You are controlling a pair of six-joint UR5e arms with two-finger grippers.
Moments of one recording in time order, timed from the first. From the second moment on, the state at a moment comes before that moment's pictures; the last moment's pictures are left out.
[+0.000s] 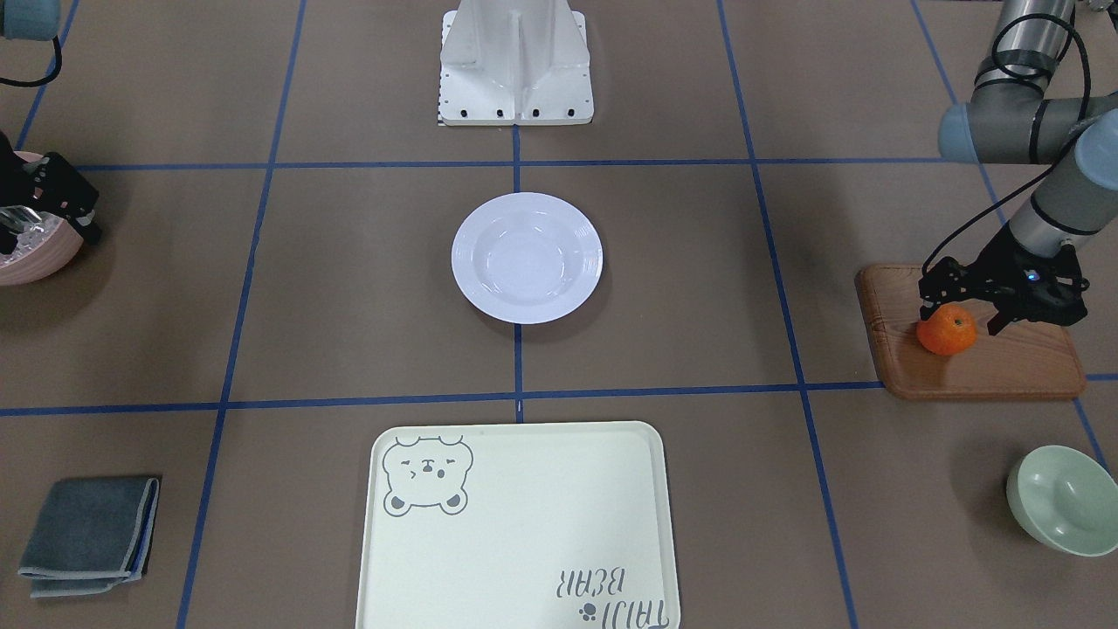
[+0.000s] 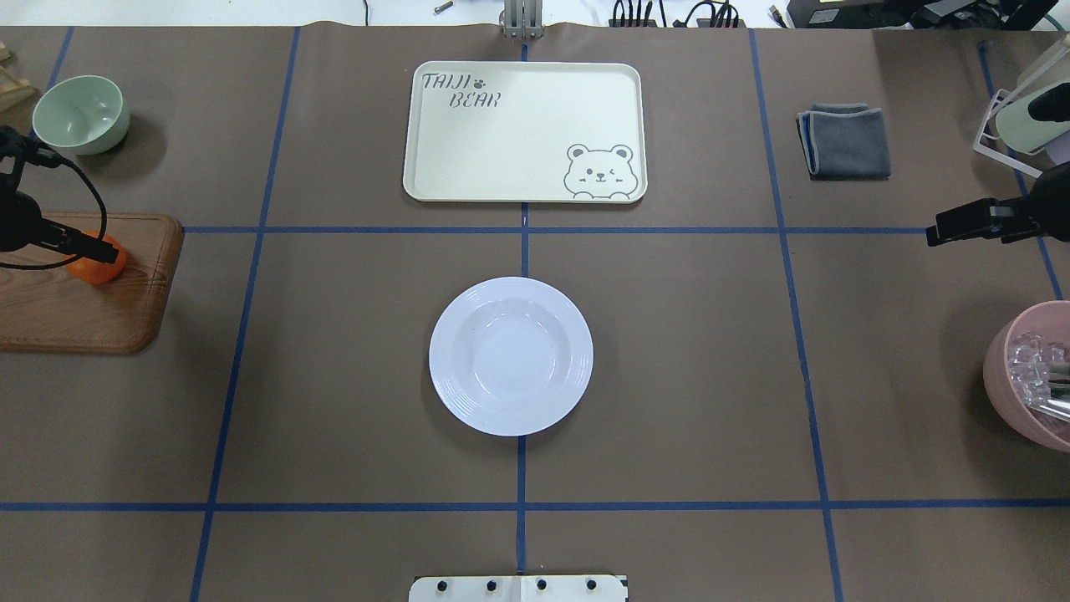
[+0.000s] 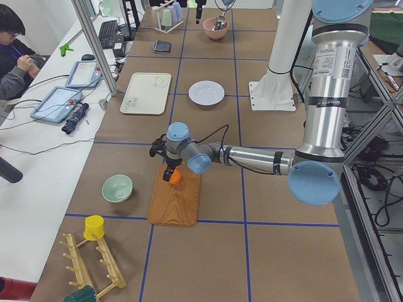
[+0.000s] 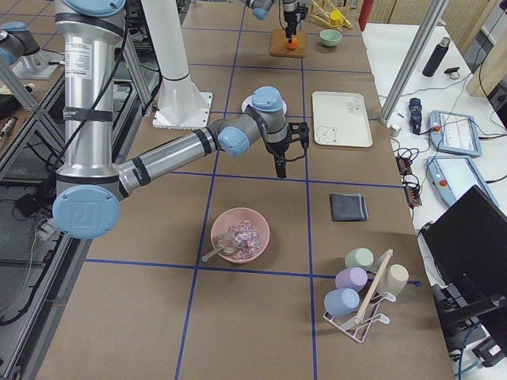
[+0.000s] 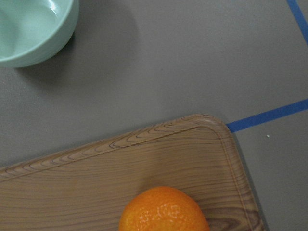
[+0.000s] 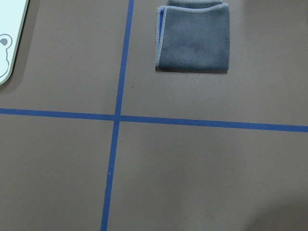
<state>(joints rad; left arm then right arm) -1.04 -1.64 -1.52 -2.22 -2.10 -0.50 1.08 -1.63 2.07 -1.30 2.14 0.74</state>
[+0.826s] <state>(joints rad) -1.00 -1.66 -1.49 -2.26 -2.10 -0.49 1.08 -1.63 2.06 -1.30 2.14 0.74</state>
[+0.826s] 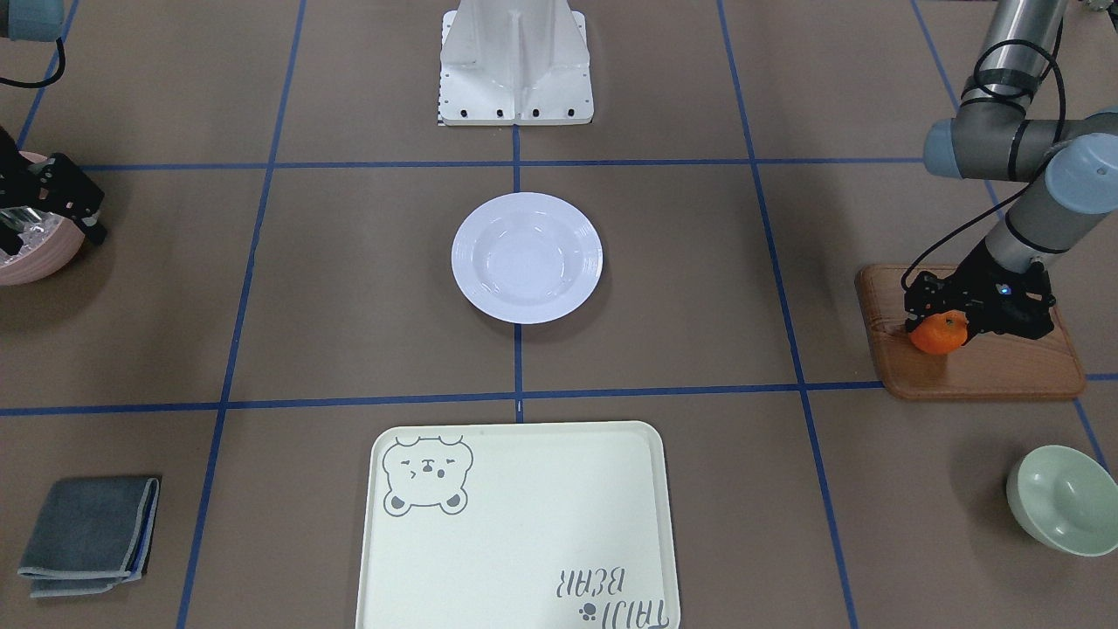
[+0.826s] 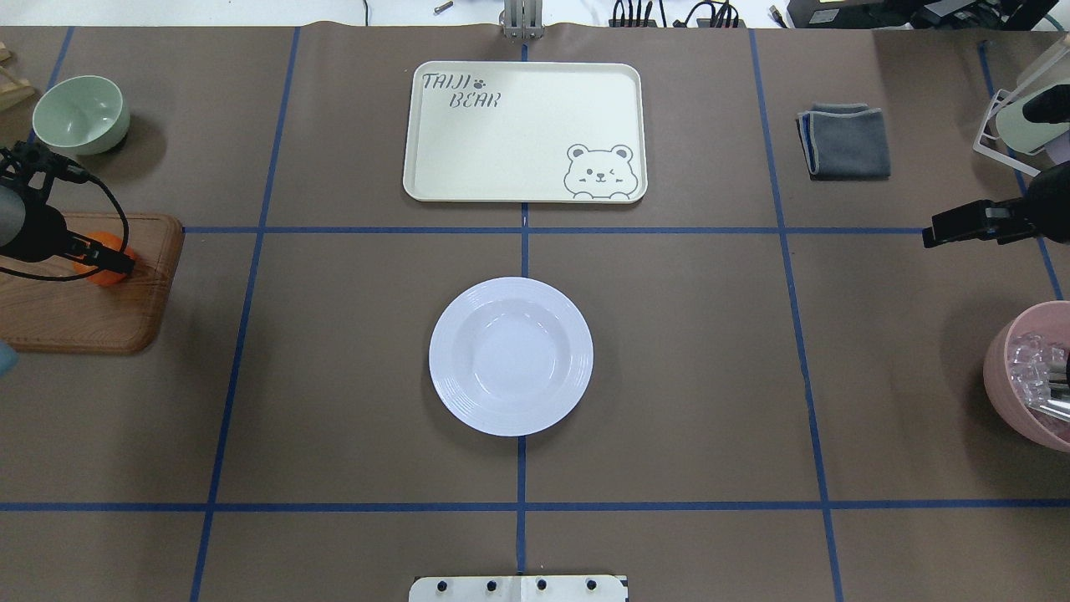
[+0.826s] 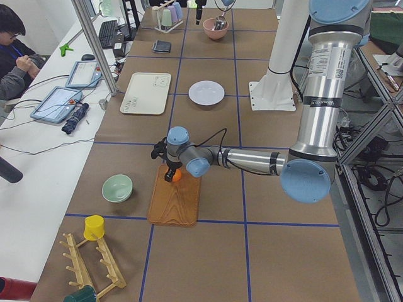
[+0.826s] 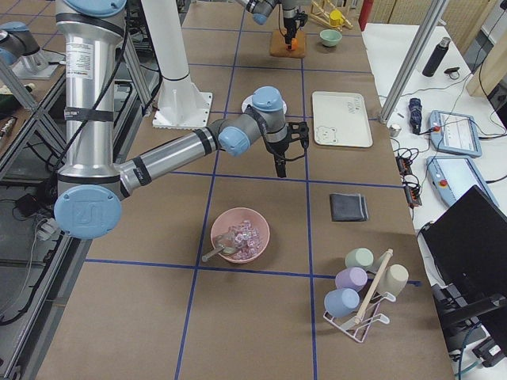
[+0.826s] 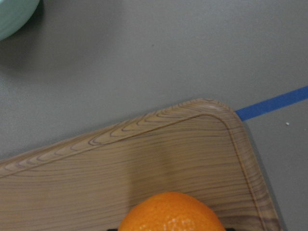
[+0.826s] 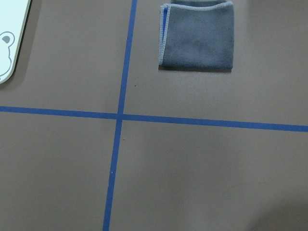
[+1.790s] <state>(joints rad) -0.82 -2.02 -1.81 -1.68 -2.05 -0.88 0.92 -1.50 2.07 -1.22 2.06 1.14</state>
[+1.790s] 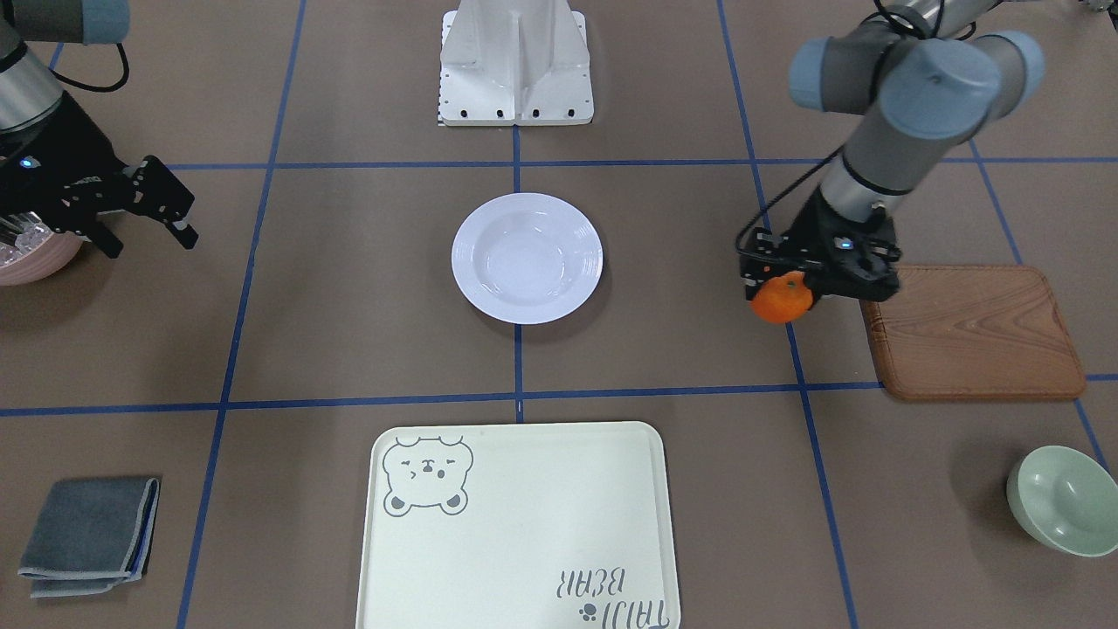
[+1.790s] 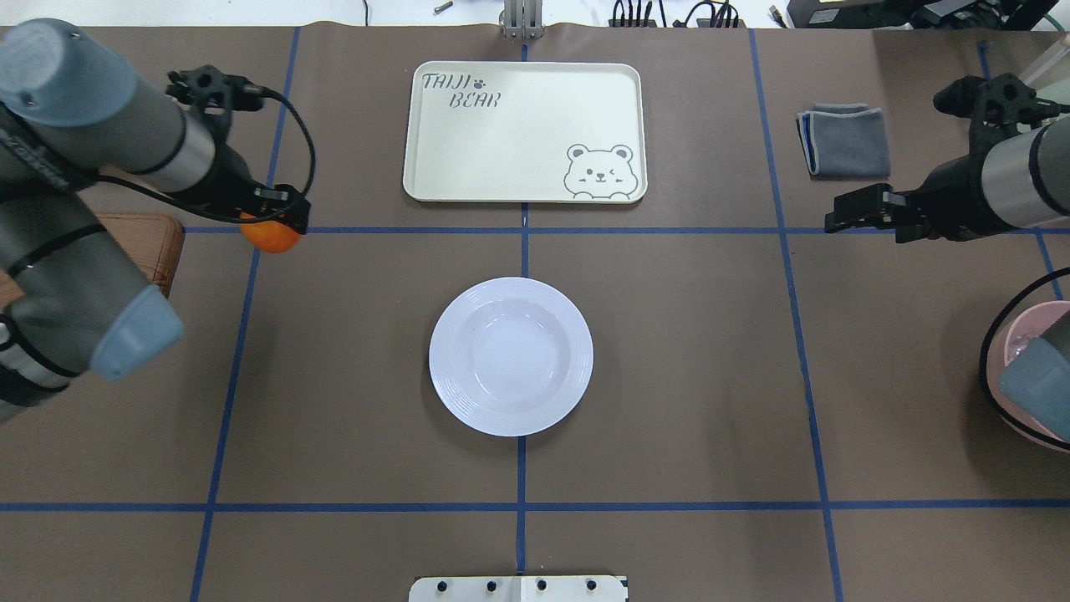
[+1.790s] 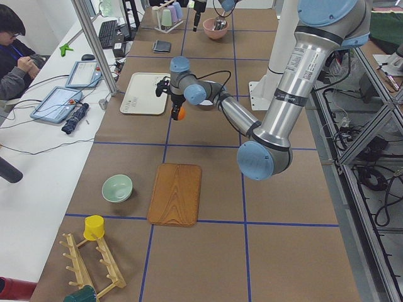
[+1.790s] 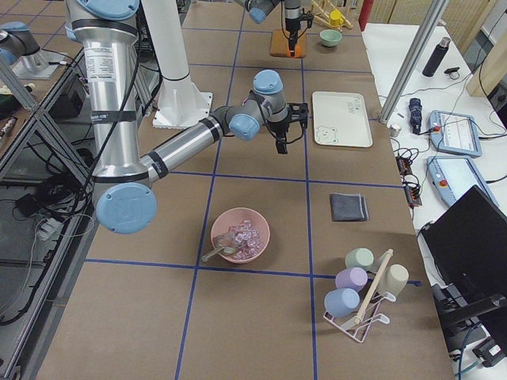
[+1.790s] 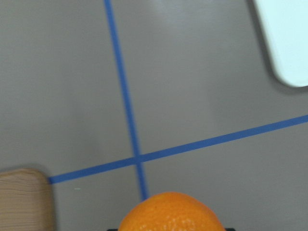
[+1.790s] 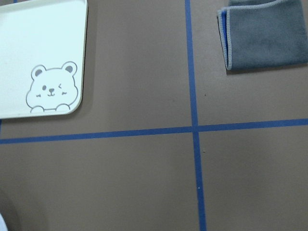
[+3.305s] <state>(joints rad) -0.41 -2.39 -1.53 -1.61 -1.72 -1.29 0.46 -1.54 2.03 -0.65 1.53 1.81</state>
